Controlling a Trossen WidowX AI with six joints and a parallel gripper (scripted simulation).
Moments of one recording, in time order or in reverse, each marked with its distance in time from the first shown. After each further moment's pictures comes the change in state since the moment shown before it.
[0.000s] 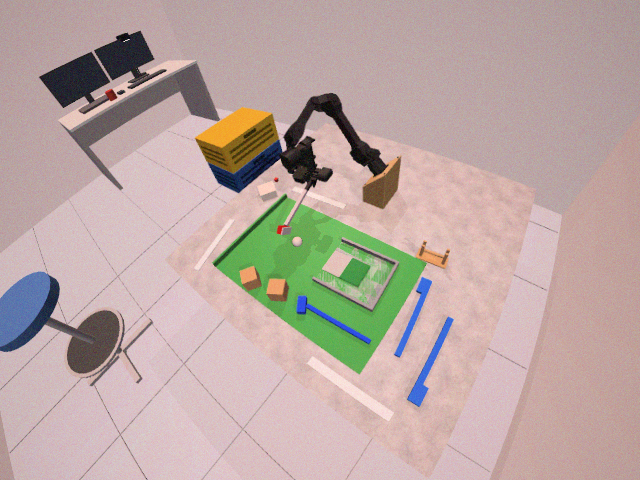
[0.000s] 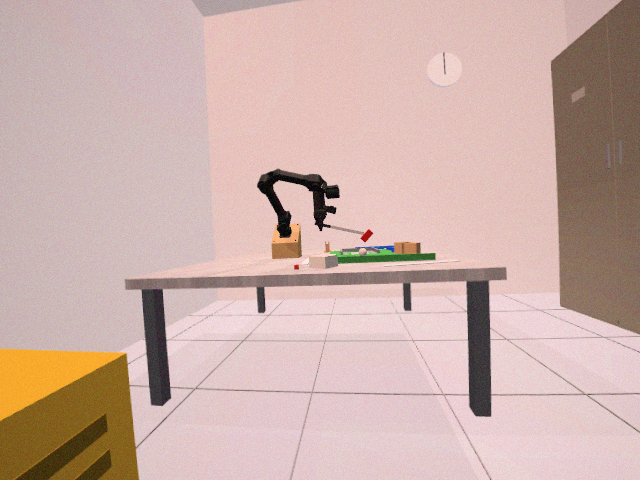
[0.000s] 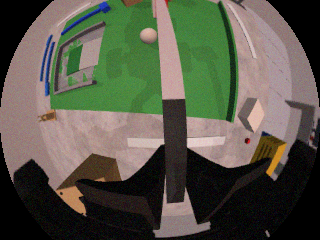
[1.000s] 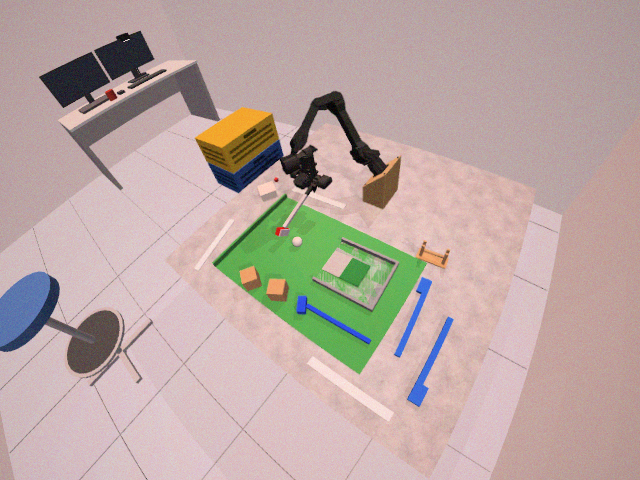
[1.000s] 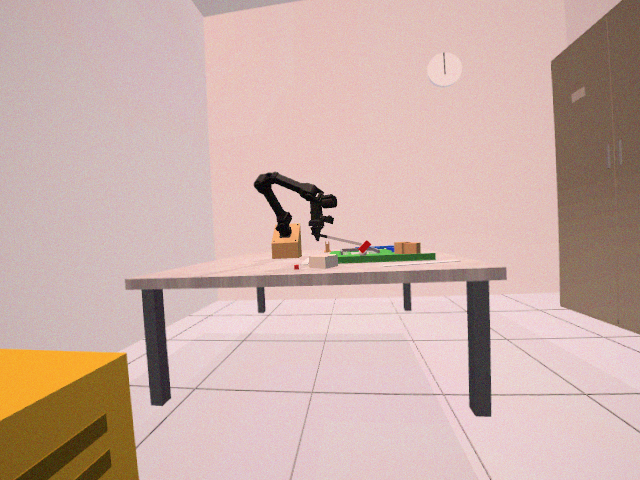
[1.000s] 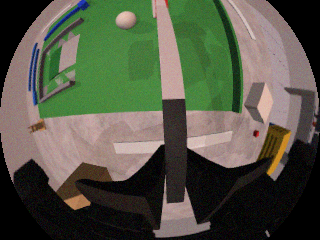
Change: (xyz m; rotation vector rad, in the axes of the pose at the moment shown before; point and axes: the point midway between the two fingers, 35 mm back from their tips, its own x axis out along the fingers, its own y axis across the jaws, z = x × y) arm 0.048 -0.018 -0.019 0.090 0.015 -0.032
